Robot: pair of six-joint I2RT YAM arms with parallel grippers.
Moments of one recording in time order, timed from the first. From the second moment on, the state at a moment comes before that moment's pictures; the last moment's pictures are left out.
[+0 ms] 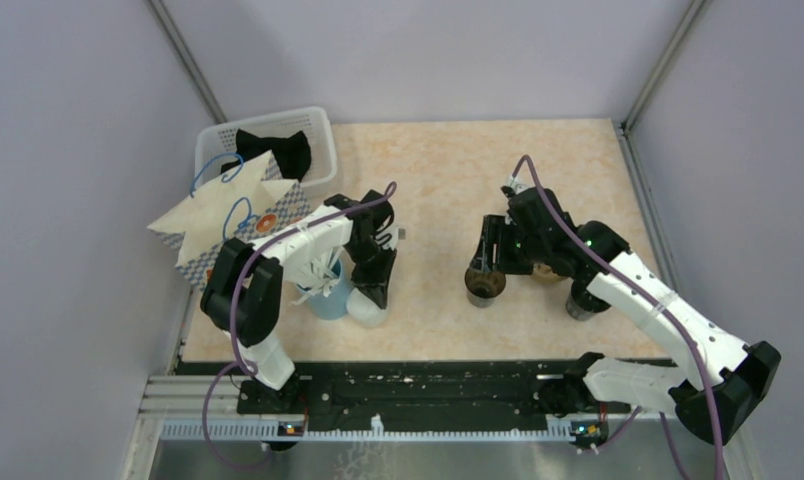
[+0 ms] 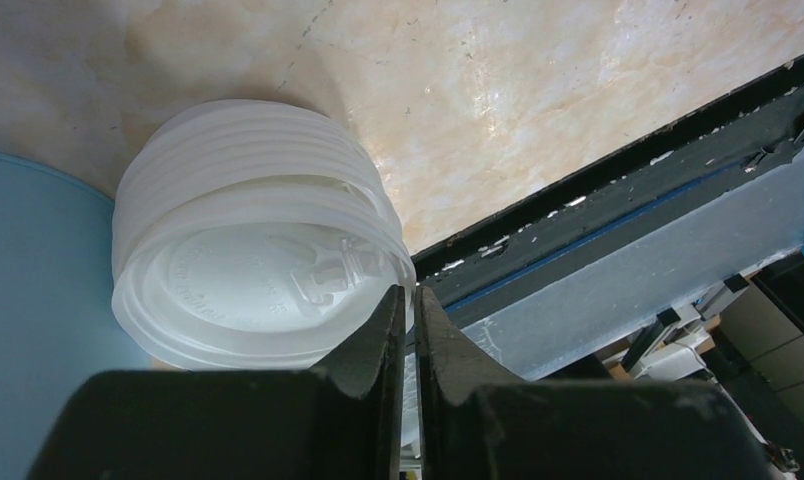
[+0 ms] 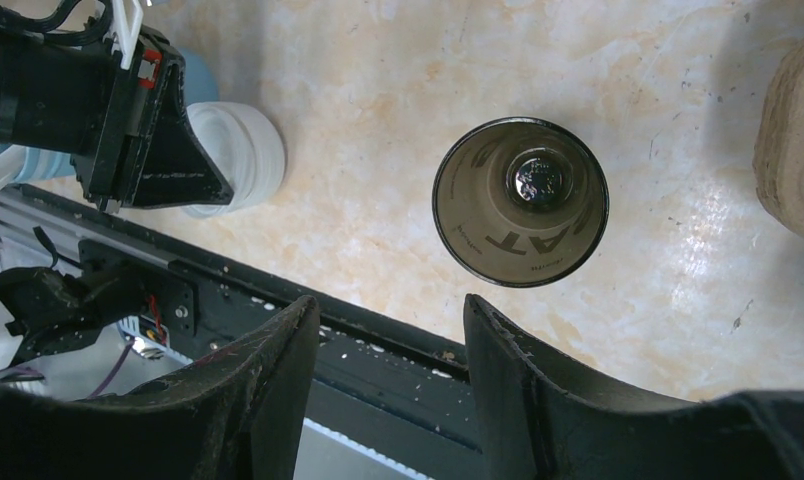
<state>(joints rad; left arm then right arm) -0.57 1.71 1.22 -1.04 0.41 -0.28 0.68 1.10 1.13 -0.88 -0.02 0.64</state>
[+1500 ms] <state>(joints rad) -0.74 1.65 1.30 -1.12 0.08 -0.32 0.68 1.11 1.13 -0.86 -0.05 0.64</state>
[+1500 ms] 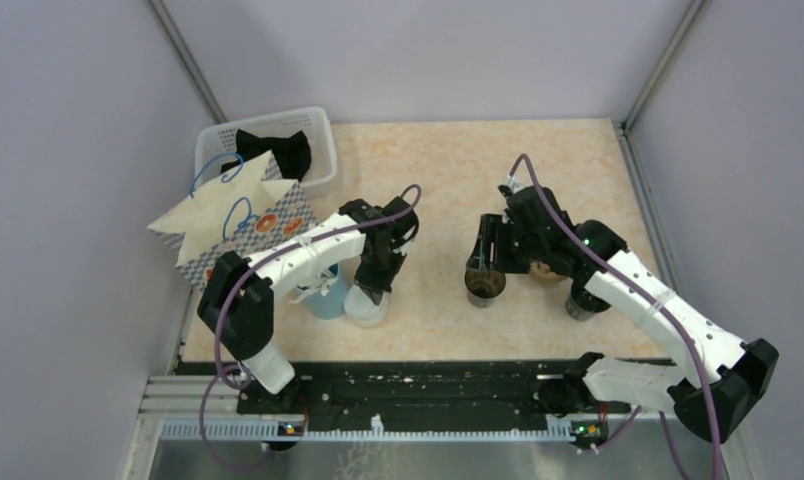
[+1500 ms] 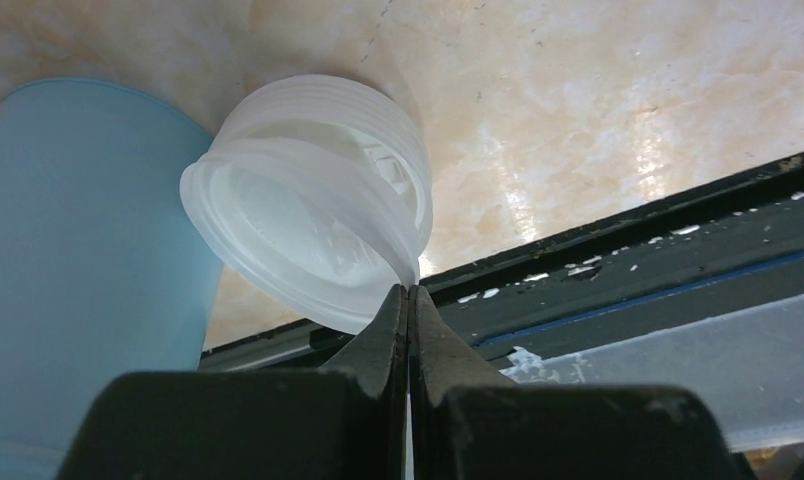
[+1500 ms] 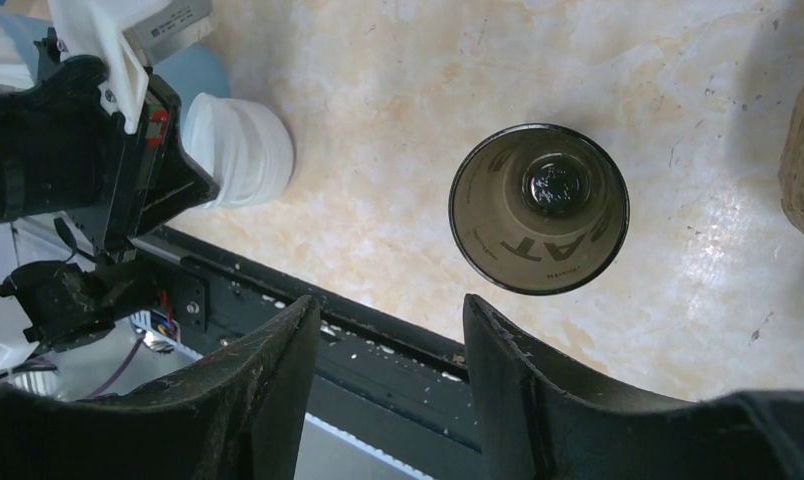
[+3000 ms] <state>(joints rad) -0.70 1.64 1.27 -1.14 0.18 -0.20 0.68 1.11 1.13 -0.85 -0.05 0.64</state>
